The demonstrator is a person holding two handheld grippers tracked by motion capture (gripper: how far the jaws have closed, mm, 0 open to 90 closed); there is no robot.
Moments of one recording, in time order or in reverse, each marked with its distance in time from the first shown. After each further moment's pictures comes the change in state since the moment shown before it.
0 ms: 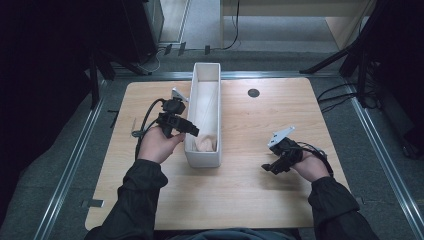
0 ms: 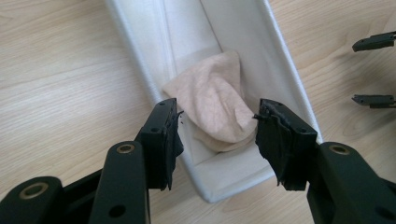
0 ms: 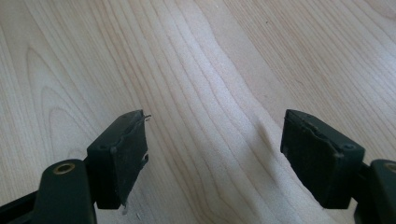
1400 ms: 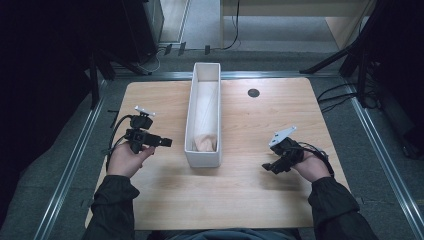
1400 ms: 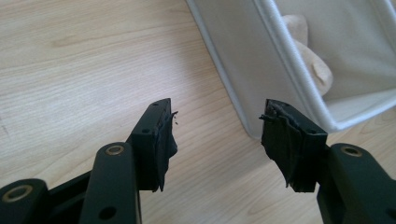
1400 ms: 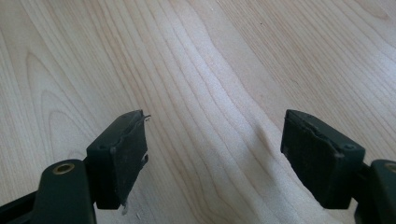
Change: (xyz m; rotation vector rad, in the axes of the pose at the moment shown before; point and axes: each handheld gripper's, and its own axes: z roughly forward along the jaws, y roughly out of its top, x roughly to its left) left arm 0.078 -0.063 -0.001 -0.100 -0.029 -0.003; right arm 0.000 -0.002 -0.002 -0.016 -0.009 0.021
